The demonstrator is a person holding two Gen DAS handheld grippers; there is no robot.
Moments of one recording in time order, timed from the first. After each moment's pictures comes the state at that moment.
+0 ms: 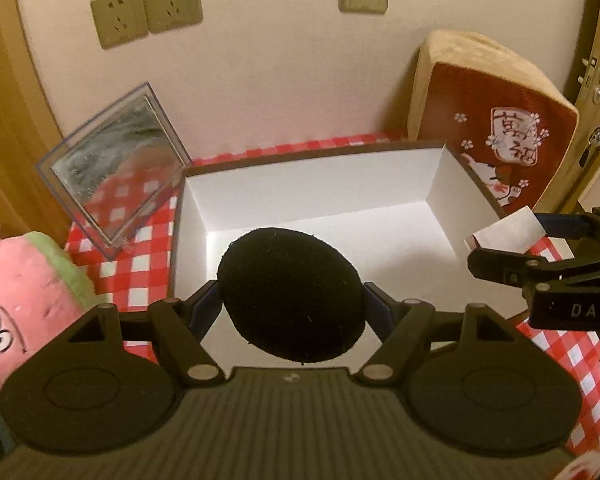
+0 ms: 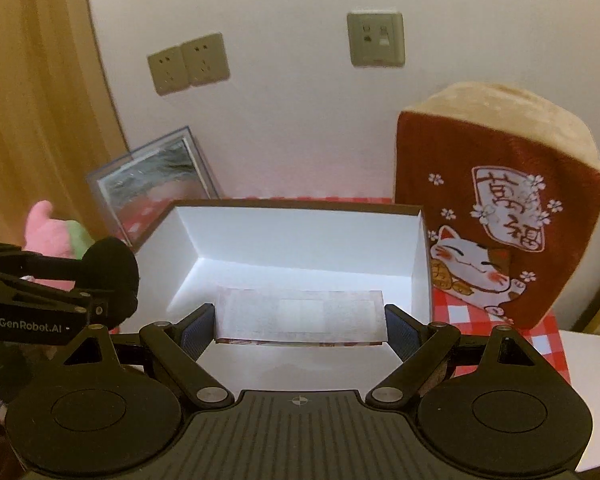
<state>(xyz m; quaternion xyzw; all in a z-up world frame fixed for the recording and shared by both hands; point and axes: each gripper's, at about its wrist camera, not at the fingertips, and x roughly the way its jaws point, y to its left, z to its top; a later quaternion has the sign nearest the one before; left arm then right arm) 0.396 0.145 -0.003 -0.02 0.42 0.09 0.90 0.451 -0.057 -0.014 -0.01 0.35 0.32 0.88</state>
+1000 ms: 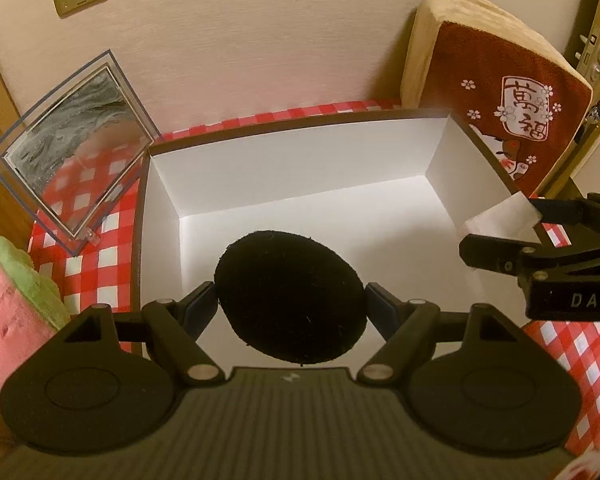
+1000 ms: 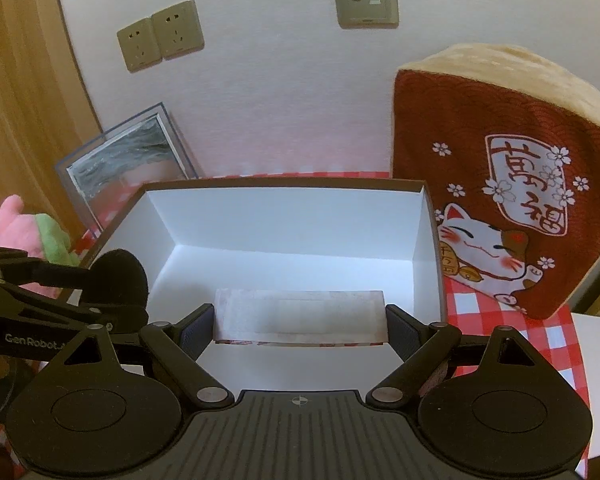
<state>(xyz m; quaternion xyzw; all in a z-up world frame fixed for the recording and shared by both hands) 0.432 0.161 -0.033 -0.02 0.46 0.05 0.89 0.484 -0.041 -0.037 -0.01 0.38 0.30 0.87</state>
